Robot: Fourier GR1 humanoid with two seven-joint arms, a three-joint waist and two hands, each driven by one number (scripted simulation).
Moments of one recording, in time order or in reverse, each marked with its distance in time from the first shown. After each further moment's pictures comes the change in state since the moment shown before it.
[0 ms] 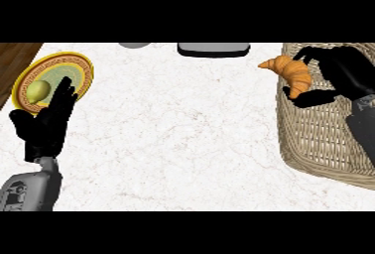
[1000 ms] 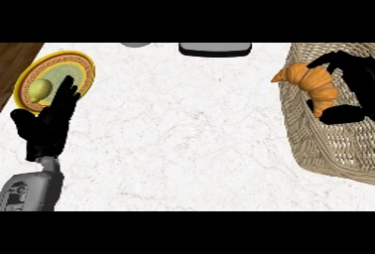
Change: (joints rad) left arm 0.000 -0.002 -0.019 -0.023 0.005 0.004 0.018; right arm 0.194 -0.112 0.009 -0.360 -0.323 -0.101 0.089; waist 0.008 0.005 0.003
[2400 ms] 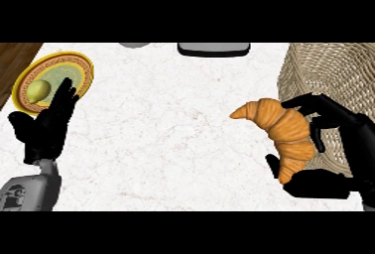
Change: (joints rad) left arm 0.019 0.013 -0.008 -0.011 0.014 0.005 0.003; right arm 0.175 0.024 0.183 -0.590 -0.367 -0.203 0.567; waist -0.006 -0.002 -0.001
